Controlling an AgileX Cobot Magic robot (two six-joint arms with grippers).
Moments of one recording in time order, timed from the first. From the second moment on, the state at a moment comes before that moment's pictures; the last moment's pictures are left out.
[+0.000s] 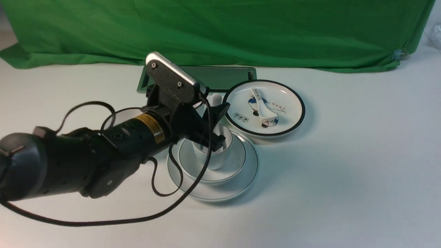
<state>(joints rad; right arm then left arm) 0.56 1.82 -2.29 -0.11 1.17 -0.06 -0.48 1.64 -0.77 0.29 -0.59 -0.02</state>
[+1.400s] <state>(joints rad) 0.56 0.00 -0.26 -0.36 -0.15 0.31 -0.35 0.12 -0.38 0.14 0.36 -0.42</state>
